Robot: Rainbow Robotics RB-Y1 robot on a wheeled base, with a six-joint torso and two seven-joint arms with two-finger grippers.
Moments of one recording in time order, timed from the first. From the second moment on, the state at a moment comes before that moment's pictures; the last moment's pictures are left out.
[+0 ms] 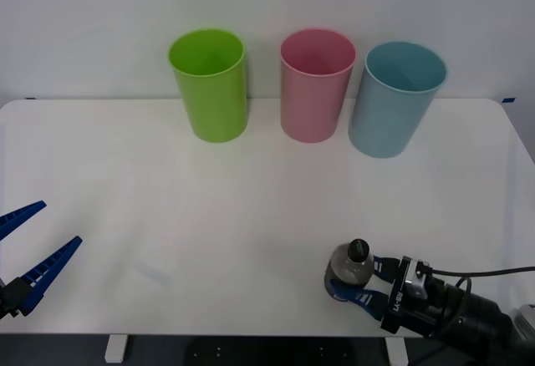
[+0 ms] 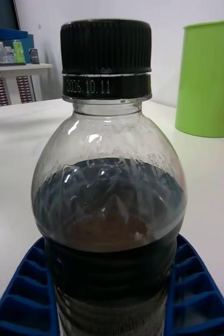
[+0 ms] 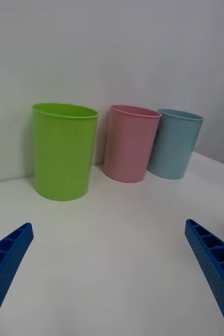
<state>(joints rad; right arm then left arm) 0.05 -0.42 0.11 -1.23 0.99 -1.15 0.58 0.35 0.40 0.52 -1.66 -0.96 -1.22 0.00</state>
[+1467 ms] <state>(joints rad) 0.11 -0.43 0.00 -1.51 0.94 -1.01 0.26 0.35 0.40 0.52 -1.66 -0.96 -1.22 0.00</state>
